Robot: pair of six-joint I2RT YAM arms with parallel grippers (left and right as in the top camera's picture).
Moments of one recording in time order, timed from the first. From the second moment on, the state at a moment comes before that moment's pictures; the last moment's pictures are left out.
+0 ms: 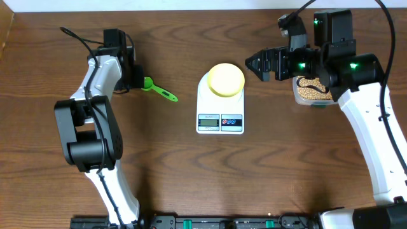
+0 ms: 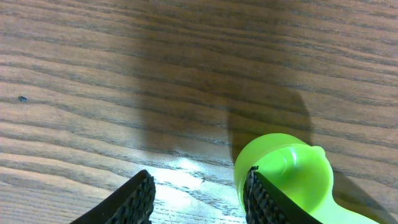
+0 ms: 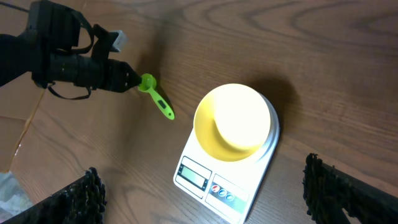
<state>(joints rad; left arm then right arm) 0.10 2.12 1.56 -0.76 -0.01 -0.01 0.21 1.56 1.55 -0.81 -0.54 0.14</state>
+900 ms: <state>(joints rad) 0.10 2.15 1.56 -0.73 0.00 -0.06 0.21 1.56 1.55 -0.81 -0.52 0.18</state>
